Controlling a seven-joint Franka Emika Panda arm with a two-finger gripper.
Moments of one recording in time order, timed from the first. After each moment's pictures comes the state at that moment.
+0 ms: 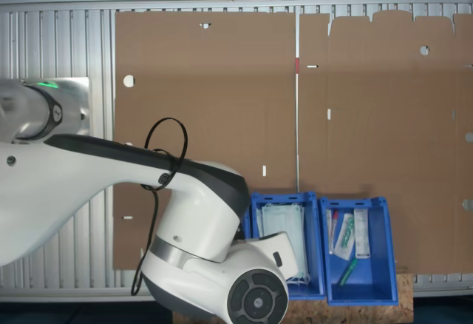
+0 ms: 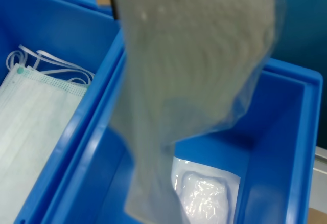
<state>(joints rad) 0.14 0.02 -0.69 -2.20 -0.20 2.19 -1.51</state>
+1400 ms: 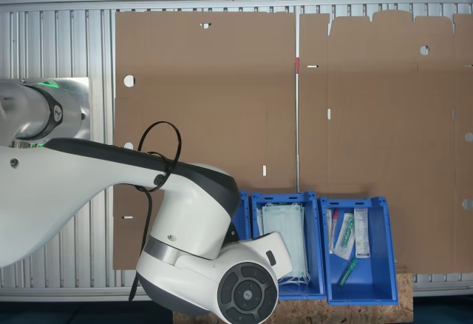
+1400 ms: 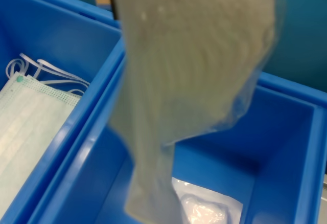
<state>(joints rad) 0.14 0.02 -0.70 -2.24 -0.26 2.27 -1.55</state>
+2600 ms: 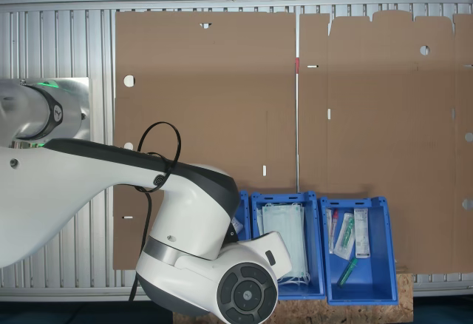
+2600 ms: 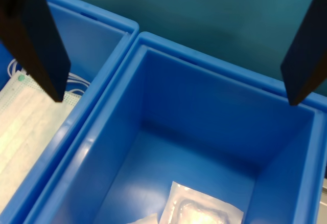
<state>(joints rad) 0.14 0.02 -0.70 -2.24 -0.26 2.28 -1.57</state>
